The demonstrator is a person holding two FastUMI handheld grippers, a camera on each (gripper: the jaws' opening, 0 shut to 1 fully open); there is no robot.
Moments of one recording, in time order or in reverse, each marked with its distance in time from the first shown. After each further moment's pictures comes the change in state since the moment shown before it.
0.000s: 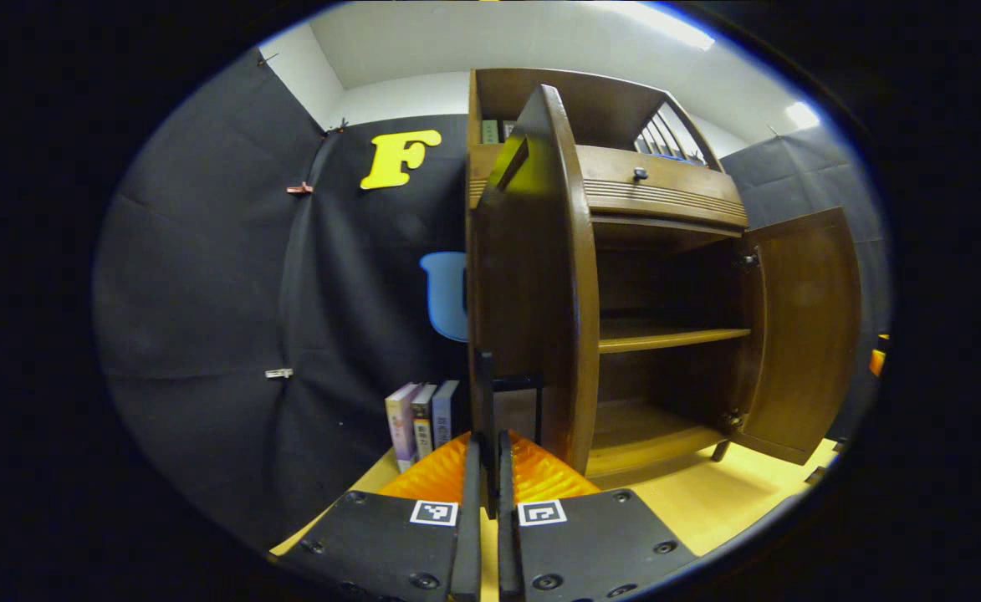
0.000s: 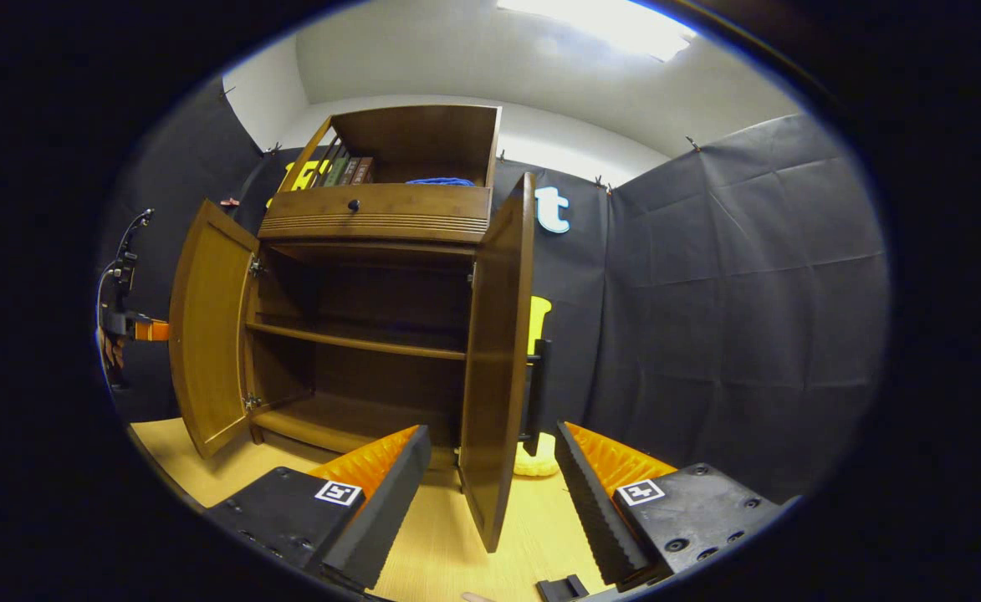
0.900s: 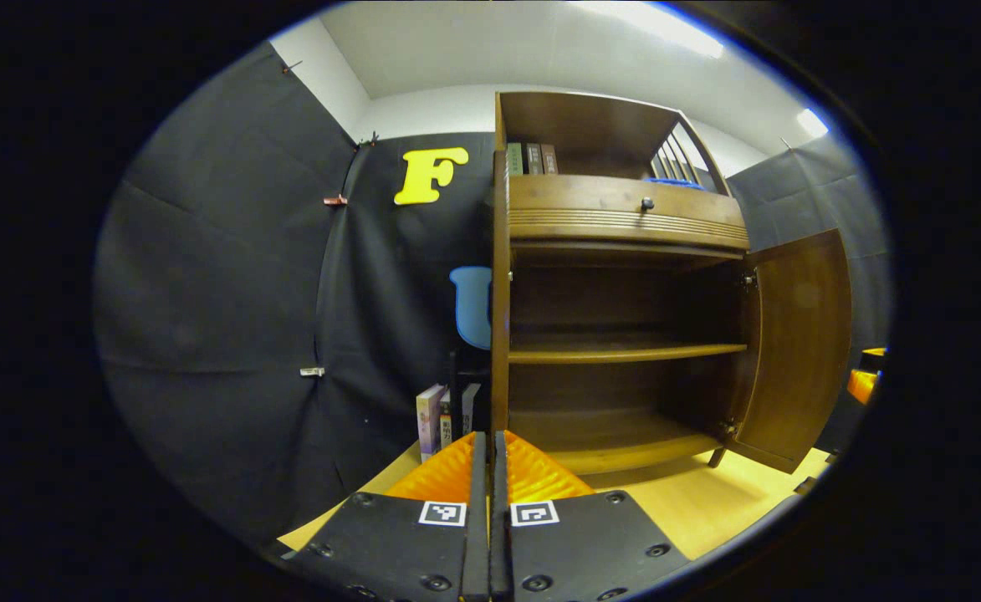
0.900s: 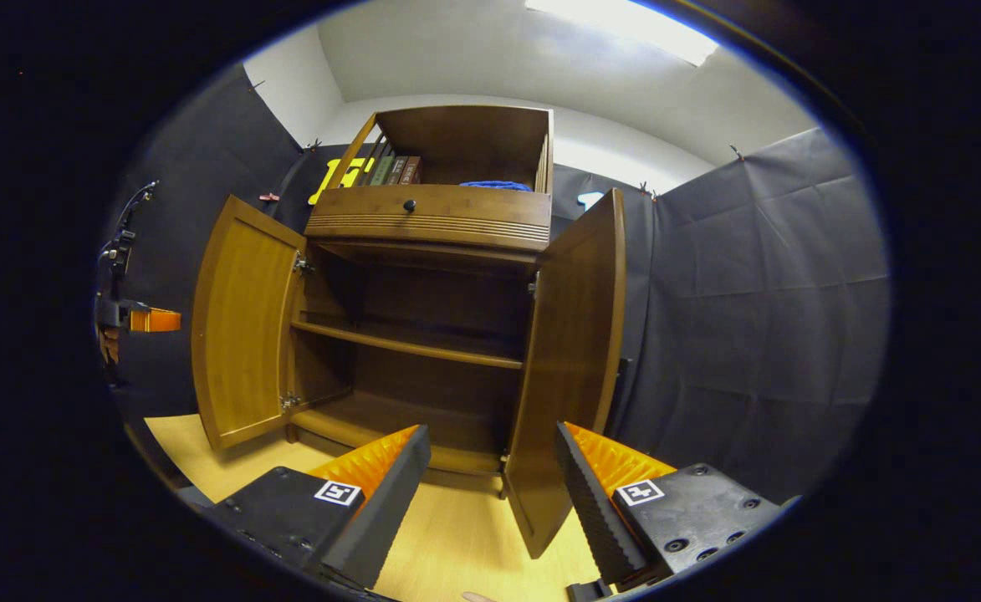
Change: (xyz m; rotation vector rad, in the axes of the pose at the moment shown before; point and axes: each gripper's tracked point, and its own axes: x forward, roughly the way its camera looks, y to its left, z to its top) left arm -0.082 -0.011 0.024 -0.027 -0.050 0.065; right arm -0.003 0.066 0.007 -0.002 0.023 0.137
